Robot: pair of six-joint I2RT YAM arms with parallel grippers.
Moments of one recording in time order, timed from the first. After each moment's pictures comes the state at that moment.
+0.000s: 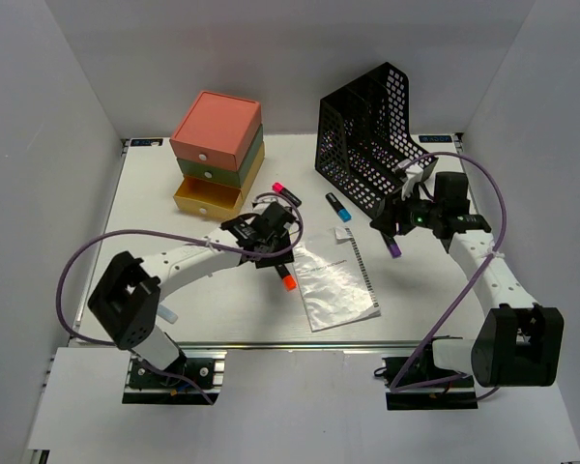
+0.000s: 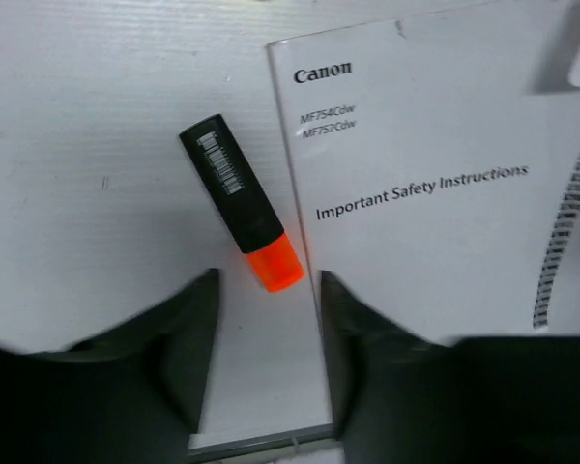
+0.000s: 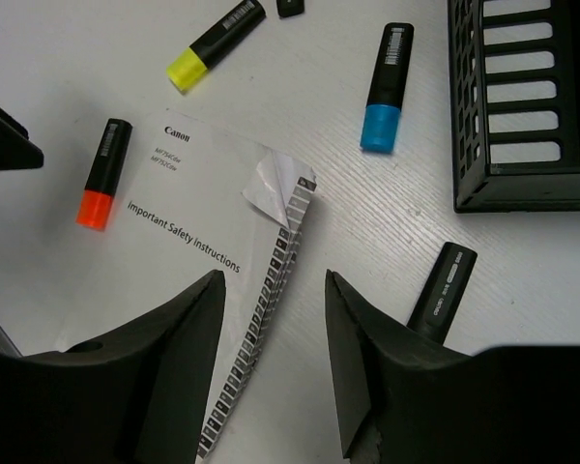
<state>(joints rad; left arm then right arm) -0.79 1.56 1.11 -0.56 -0.19 -0.84 0.07 1.25 0.92 -0.35 -0.70 -0.23</state>
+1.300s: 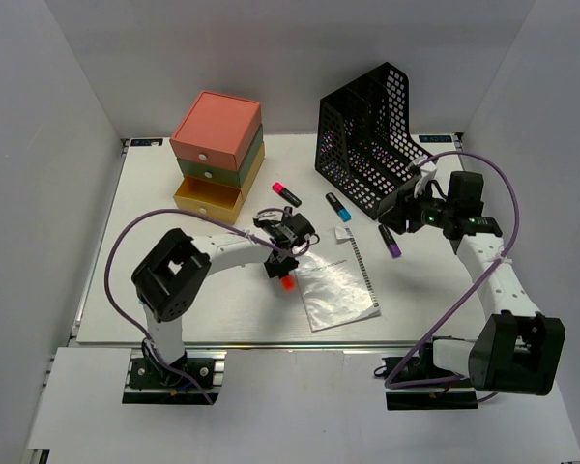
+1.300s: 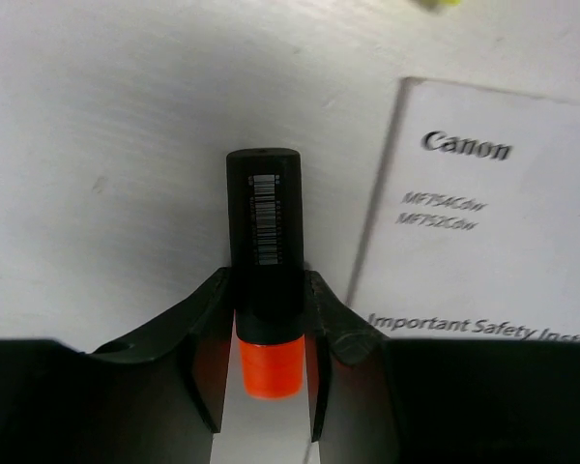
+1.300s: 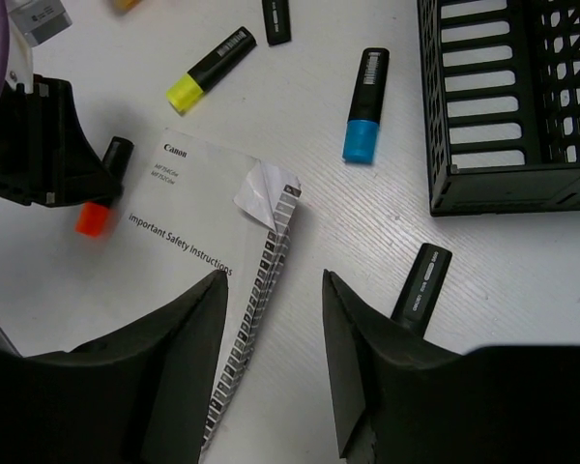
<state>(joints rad) -0.85 1.87 1.21 -0.65 -0.36 -1.18 -0.02 1.22 0.92 -0.35 -0.78 -0.23</state>
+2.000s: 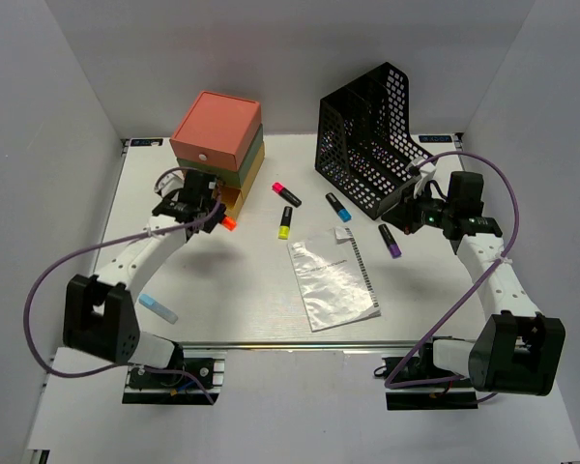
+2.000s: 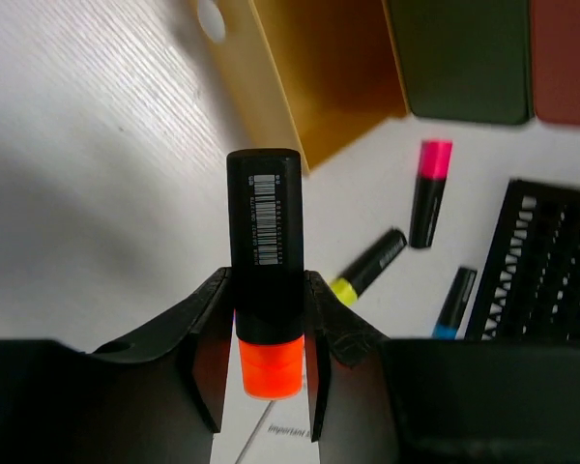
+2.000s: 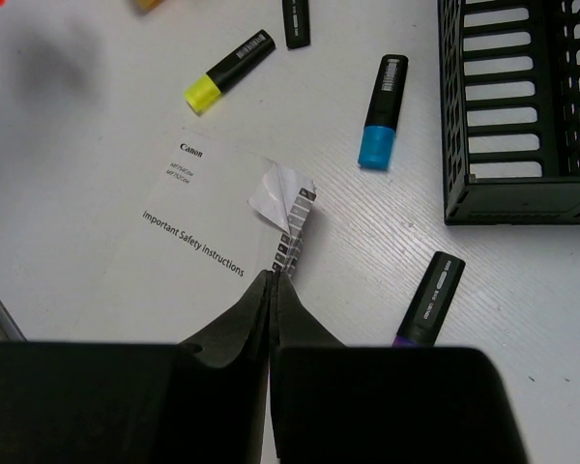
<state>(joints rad) -0.36 1.38 1.04 -0.54 -0.34 -1.18 -0.03 1.22 0.92 -0.35 -0.82 -0.25</state>
